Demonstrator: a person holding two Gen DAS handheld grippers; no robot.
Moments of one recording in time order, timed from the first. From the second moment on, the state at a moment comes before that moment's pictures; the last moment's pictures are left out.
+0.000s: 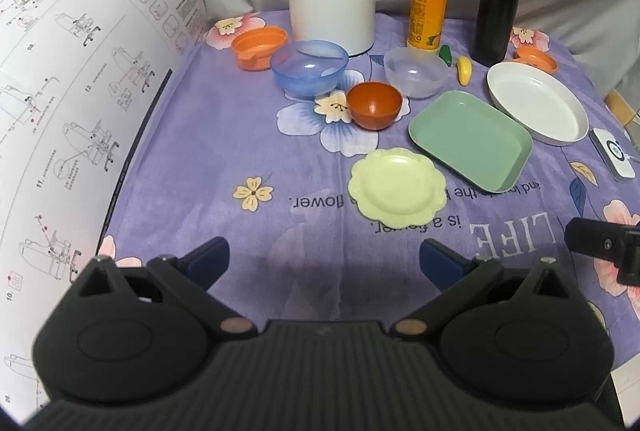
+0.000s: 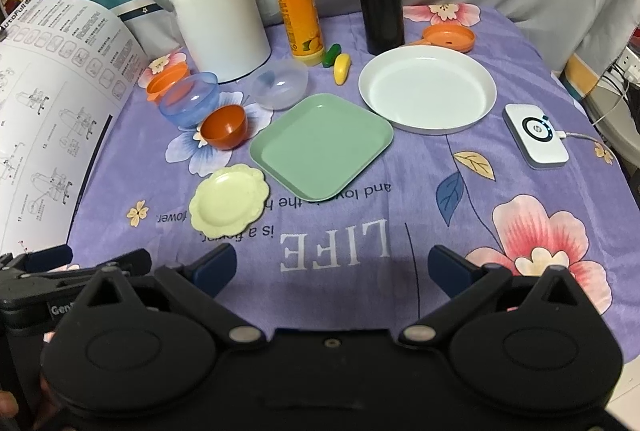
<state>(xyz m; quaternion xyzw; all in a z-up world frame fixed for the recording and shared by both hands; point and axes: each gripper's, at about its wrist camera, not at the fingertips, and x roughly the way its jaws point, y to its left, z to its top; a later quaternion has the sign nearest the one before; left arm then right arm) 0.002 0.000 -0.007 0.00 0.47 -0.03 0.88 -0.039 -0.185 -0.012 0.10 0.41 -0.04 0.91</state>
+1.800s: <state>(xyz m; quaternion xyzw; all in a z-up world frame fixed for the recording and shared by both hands) 0.179 -0.181 -0.019 0.09 0.42 -0.16 0.89 0.112 -0.396 -0.046 0.16 0.34 -0.11 0.92</state>
